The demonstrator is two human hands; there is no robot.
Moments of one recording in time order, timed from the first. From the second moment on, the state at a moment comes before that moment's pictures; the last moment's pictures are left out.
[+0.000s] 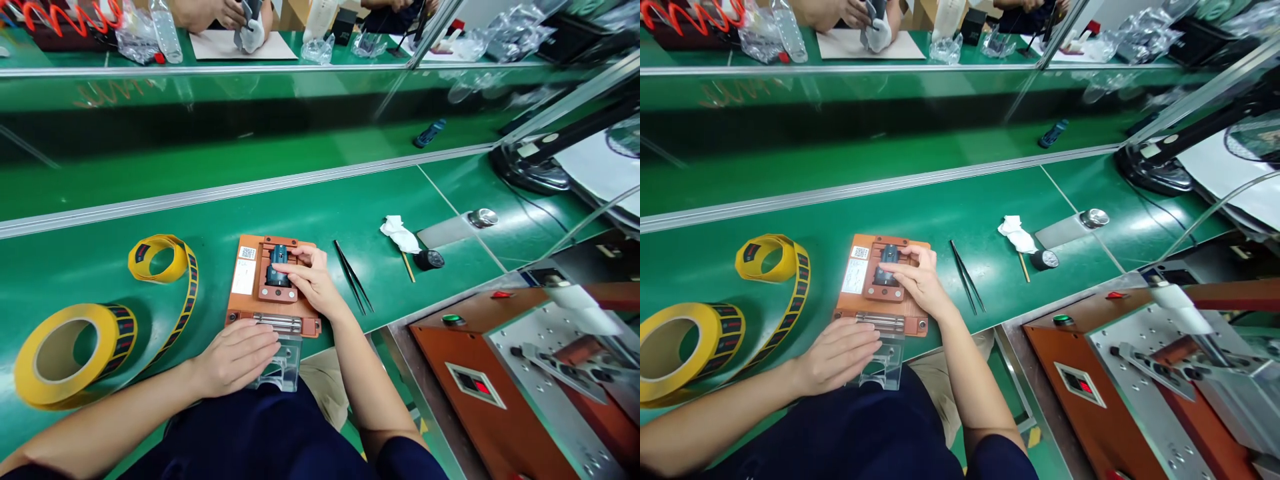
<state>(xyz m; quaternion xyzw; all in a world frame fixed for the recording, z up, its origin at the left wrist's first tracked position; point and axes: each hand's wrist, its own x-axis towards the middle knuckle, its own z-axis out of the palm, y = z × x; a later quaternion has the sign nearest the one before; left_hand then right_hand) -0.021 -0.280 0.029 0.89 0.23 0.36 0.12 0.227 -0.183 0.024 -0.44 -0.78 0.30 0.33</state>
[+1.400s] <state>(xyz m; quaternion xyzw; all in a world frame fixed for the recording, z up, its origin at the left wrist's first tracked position) 0.048 -0.192 0.106 0.51 0.43 0.56 0.49 0.177 -0.231 0.097 -0.31 -0.27 0.82 0.40</state>
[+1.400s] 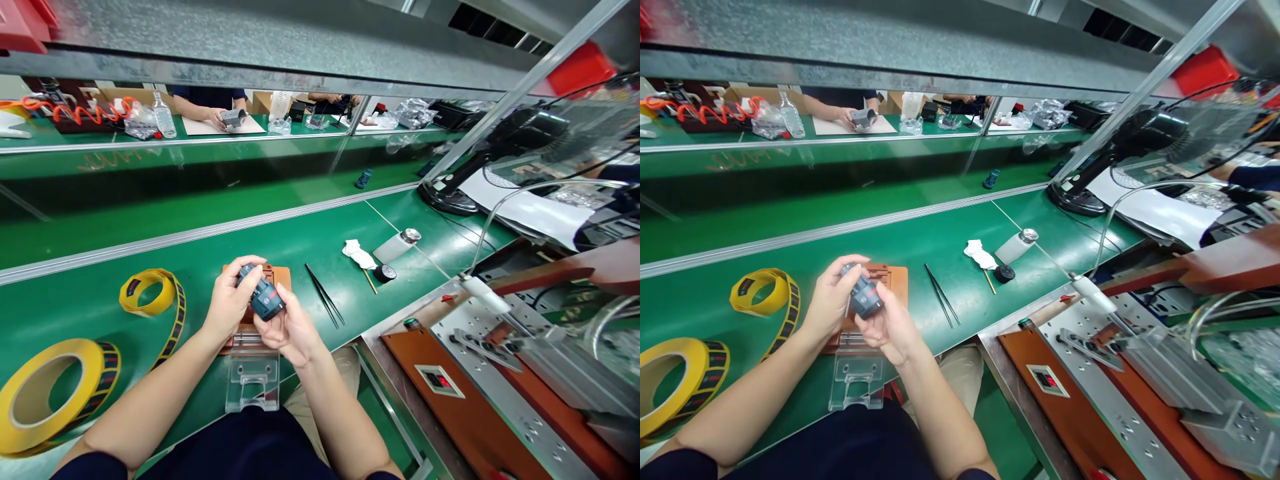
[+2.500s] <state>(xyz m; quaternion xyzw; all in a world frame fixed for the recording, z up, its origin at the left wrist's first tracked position) 0.057 -0.202 0.112 0.38 0.33 0.47 0.73 0.204 -0.237 0.091 -0.54 -0.63 0.21 0.51</state>
